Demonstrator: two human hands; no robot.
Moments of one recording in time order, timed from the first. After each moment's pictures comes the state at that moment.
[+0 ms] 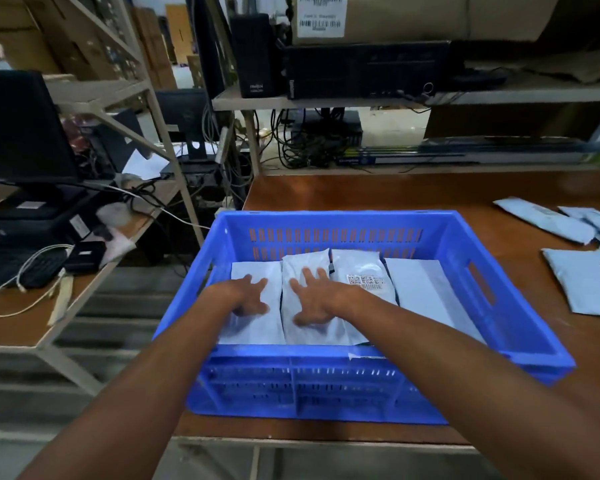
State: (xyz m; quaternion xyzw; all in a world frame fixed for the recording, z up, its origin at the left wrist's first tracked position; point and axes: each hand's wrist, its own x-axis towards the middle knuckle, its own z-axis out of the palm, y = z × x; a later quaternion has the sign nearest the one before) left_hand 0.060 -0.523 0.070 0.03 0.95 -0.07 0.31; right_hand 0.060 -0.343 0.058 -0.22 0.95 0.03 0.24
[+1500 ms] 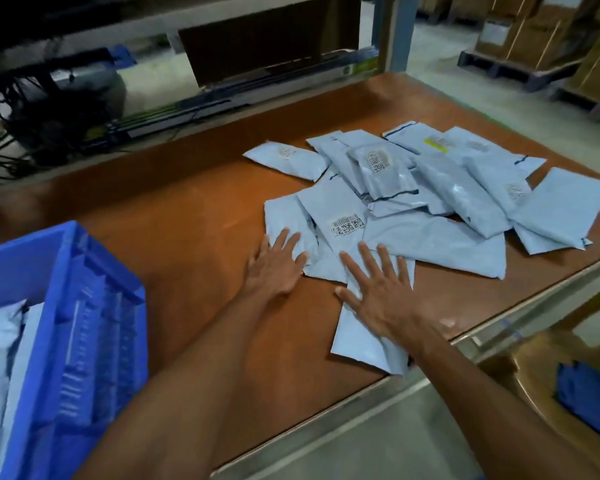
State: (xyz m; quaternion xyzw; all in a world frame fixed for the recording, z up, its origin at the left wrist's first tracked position) left_hand 0.004 0.129 -0.043 0.21 0.96 0.07 0.14; right_hand 0.152 0.306 -0.068 0.09 0.99 -0.08 0.00
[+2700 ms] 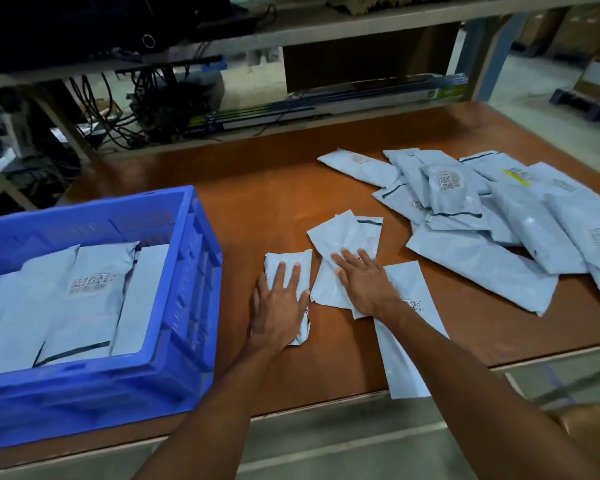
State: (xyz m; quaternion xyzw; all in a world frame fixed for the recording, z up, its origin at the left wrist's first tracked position) left_hand 0.099 0.011 -0.064 0.09 0.99 0.05 -0.03; right_hand 0.079 0.212 -0.056 -0.05 0.99 -0.13 0.05
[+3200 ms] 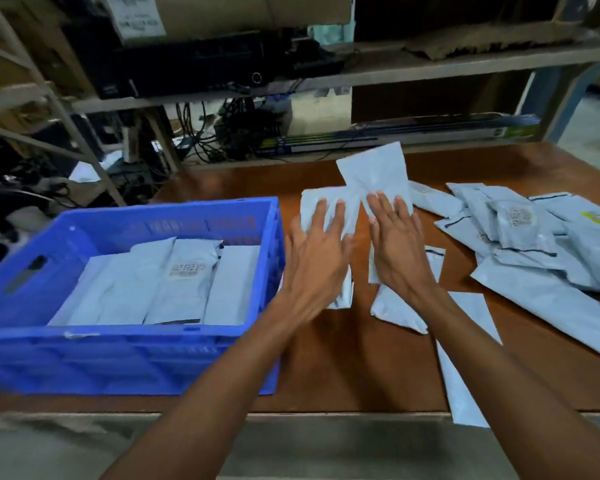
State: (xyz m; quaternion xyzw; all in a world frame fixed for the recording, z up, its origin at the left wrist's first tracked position) left_hand 0.117 -0.027 0.104 0.09 0.97 0.12 -0.16; right_hand 0.089 0.126 0.084 -0.07 0.94 -0.25 -0.20
